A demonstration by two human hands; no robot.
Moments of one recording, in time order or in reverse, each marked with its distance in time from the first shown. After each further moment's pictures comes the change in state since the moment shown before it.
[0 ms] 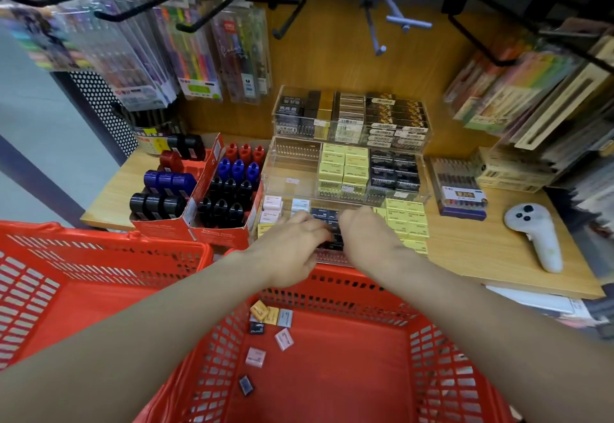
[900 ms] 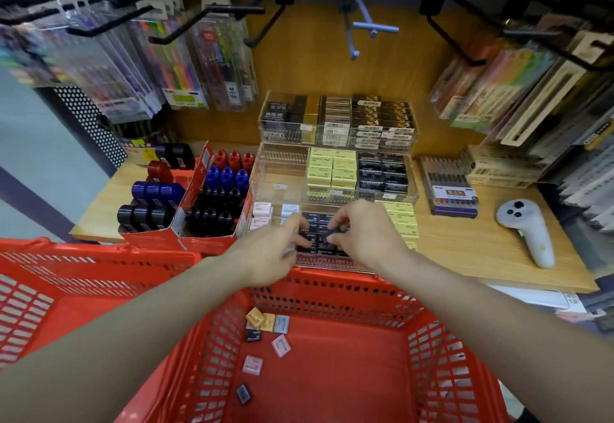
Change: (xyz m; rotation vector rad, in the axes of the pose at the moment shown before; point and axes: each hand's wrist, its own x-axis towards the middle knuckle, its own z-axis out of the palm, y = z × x) left_hand -0.008 -0.006 -0.012 -0.330 -0.060 -0.214; right_hand 0.009 0.026 0.007 0.459 0.082 0.090
